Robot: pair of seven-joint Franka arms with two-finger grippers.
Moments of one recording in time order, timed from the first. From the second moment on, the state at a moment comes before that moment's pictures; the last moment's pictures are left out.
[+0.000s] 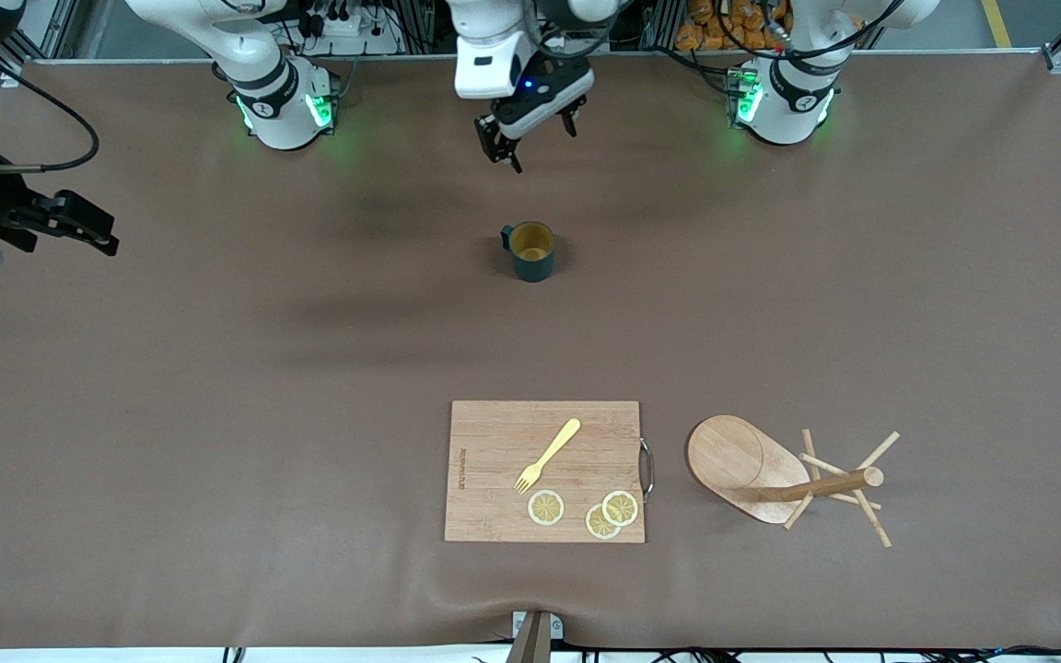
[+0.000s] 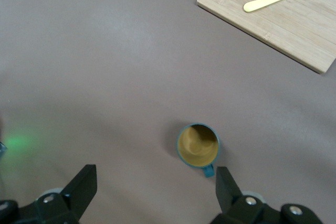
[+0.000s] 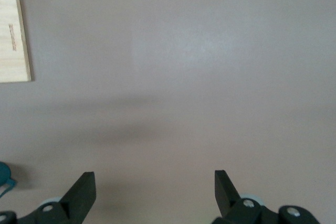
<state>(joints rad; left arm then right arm) -0.56 0.40 -0.70 -1.46 0.47 1.56 -1.89 0.11 -0.02 -0.09 -1.59 -0.02 1.57 0.08</state>
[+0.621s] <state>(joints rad) -1.02 0.70 -0.36 -1.30 0.58 1.60 -2.25 0.10 0.00 -0.07 -1.61 -0.02 1.61 0.19</state>
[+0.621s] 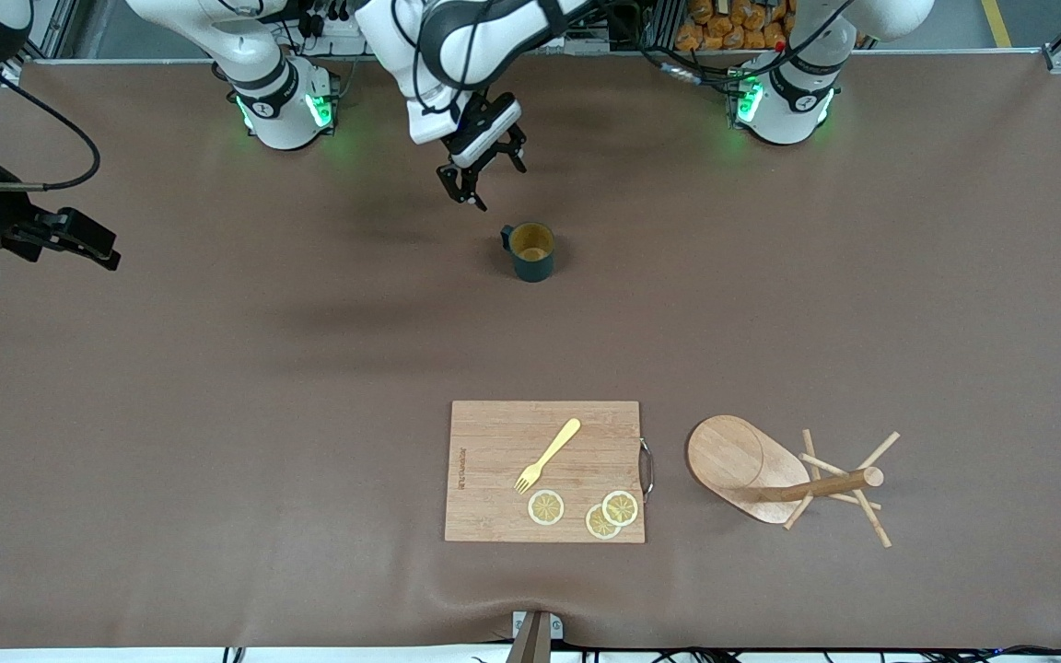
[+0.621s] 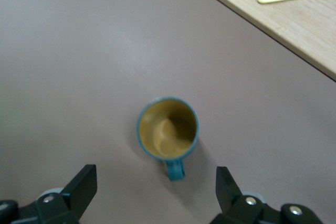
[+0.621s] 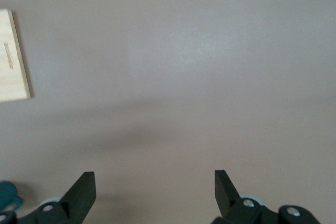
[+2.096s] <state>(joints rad) -1.14 0.90 -0.20 -1.28 0.59 1.73 -2.55 0.07 0.03 -0.06 -1.61 0.02 1.60 0.14</state>
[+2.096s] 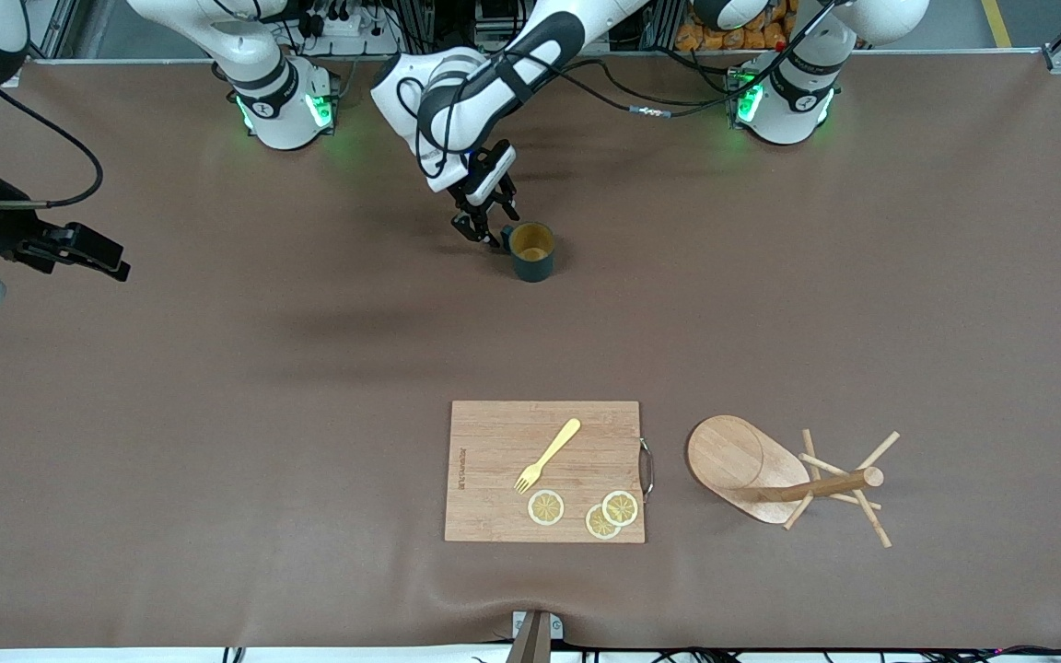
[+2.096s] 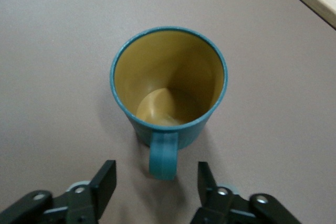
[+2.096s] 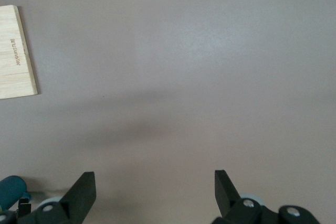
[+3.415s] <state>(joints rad) -1.13 0.92 -0.18 -1.25 0.59 1.77 -2.55 0.08 0.02 -0.06 -1.62 0.02 1.60 0.11</state>
